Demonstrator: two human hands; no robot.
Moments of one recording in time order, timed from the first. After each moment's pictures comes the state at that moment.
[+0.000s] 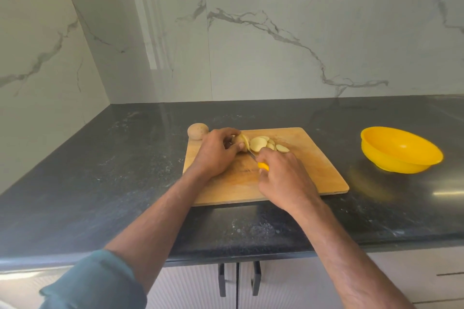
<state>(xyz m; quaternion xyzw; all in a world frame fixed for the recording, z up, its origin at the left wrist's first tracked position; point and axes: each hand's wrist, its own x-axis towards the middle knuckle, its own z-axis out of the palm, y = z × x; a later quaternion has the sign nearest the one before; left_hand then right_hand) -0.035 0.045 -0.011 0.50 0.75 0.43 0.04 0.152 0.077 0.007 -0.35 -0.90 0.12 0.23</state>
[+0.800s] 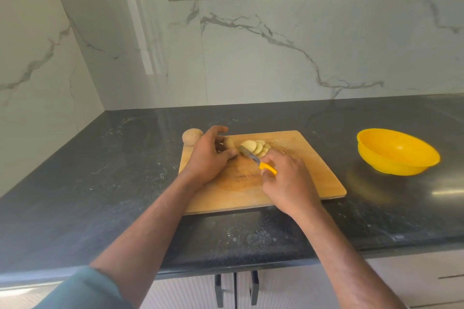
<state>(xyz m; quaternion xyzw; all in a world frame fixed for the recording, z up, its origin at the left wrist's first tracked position) -0.040 0.042 -0.010 0.47 0.73 0.48 0.10 0.159 0.093 -0.003 -0.35 -0.87 0.18 0.31</state>
